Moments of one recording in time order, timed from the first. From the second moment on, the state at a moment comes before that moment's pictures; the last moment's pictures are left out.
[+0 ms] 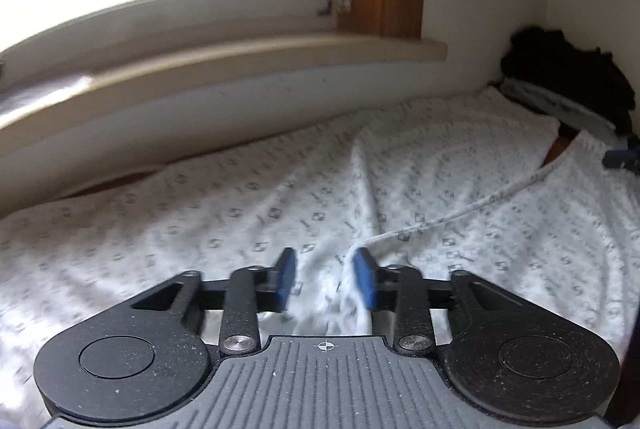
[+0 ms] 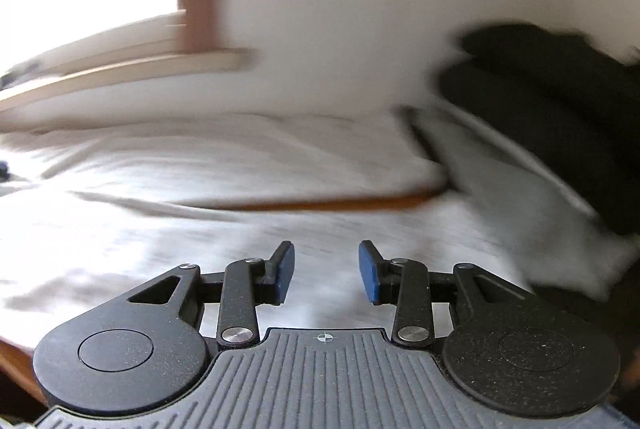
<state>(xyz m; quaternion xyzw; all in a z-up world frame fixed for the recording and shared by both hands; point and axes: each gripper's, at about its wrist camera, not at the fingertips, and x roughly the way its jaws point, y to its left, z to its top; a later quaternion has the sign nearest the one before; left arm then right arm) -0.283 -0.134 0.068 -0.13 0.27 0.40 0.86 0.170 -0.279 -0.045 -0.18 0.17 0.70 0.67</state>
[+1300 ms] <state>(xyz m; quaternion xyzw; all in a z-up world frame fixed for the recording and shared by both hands) -0.336 -0.283 0.076 -0.06 0.29 0.40 0.86 -0.115 -0.309 -0.028 -0.27 0.07 0.88 0.39</state>
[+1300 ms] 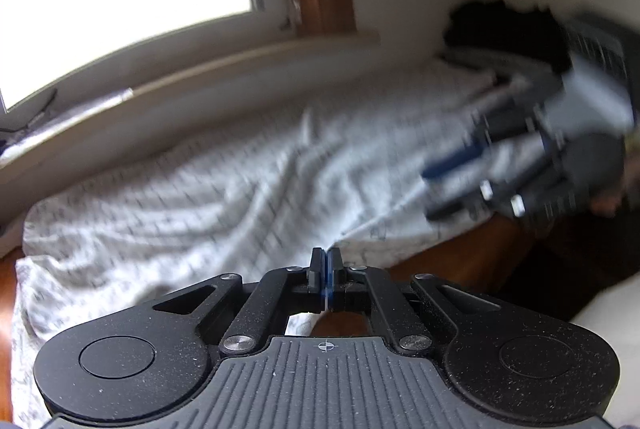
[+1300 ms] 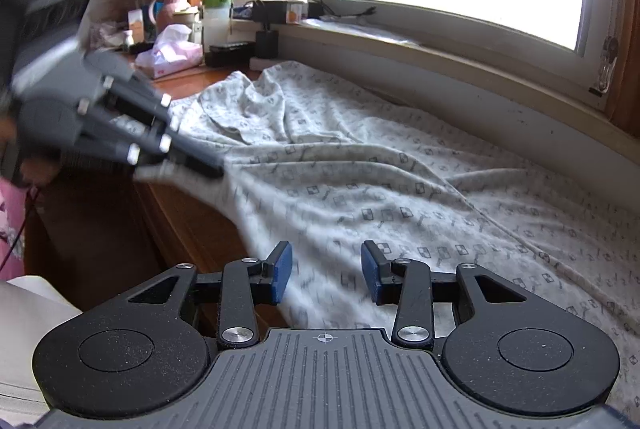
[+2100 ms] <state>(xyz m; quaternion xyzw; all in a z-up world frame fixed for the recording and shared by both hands) -0.329 -0.214 0.092 -0.08 0.30 0.39 0.87 -0.160 -0.285 -0.045 -0.29 0.08 0.89 0.34</state>
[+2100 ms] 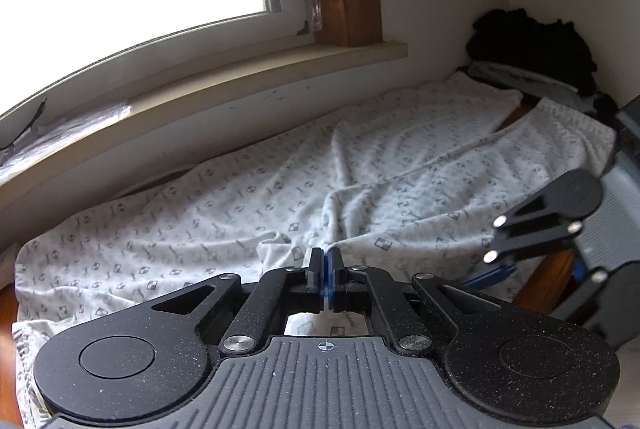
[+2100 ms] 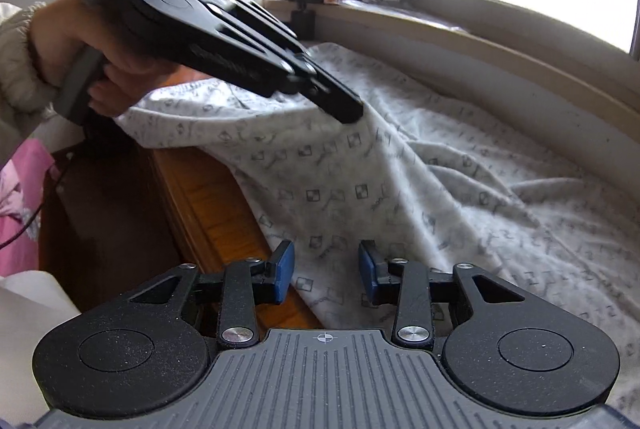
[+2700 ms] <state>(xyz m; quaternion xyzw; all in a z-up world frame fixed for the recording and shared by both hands) -0.282 -0.135 0.077 -0.13 0.35 0.33 0.87 -0.156 -0.274 -0.047 -0.27 0.12 0.89 0.34</state>
